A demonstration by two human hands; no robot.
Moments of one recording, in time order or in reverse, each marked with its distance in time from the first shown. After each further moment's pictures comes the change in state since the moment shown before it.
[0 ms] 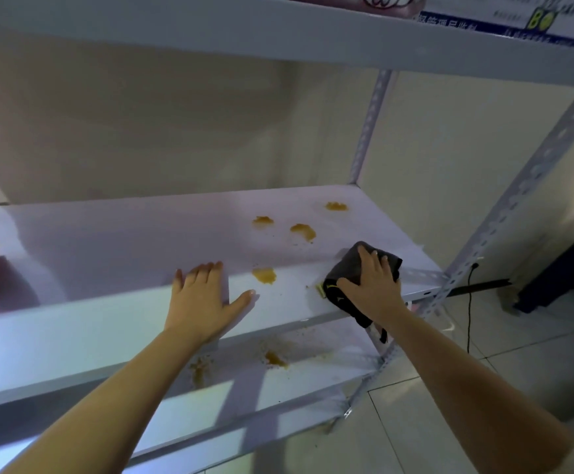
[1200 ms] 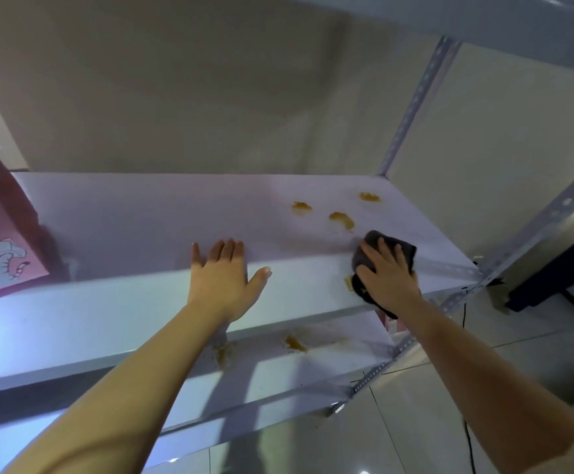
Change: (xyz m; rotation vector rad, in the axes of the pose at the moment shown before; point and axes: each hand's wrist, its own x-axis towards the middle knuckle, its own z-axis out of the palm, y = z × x) left_hand 0.002 -0.056 -0.002 -0.030 -0.048 0.018; right_hand -0.004 -0.058 0.026 -0.181 -0.036 0.029
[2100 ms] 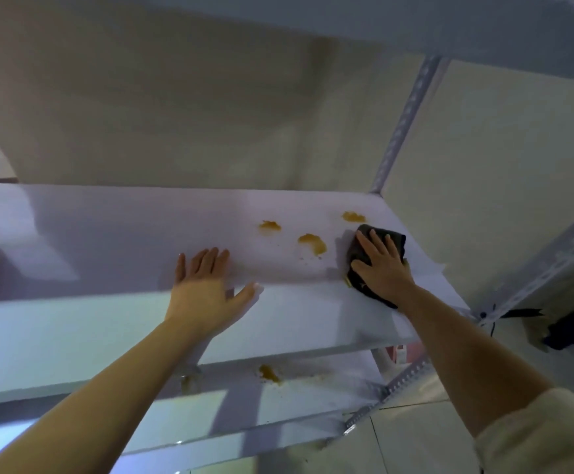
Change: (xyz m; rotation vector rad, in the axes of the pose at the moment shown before) left_hand 0.042 0.073 0.017 -0.062 0.148 -0.125; right_hand 0.127 0.077 -0.028 0.014 -0.049 -0.186
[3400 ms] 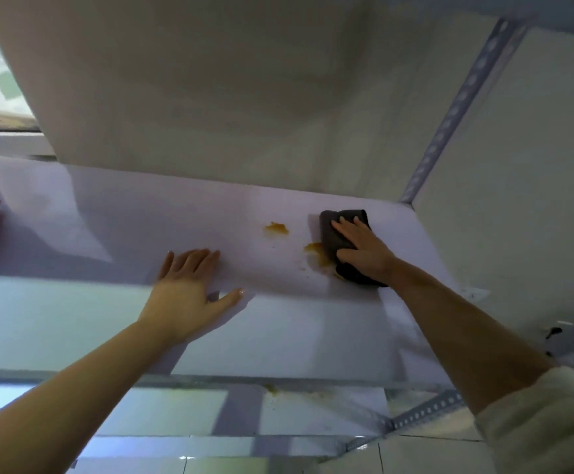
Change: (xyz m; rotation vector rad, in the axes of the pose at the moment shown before) left_hand 0.005 -0.008 0.012 0.039 0.045 -0.034; right_hand 0.086 -0.023 -0.010 0.118 -0.198 -0.395
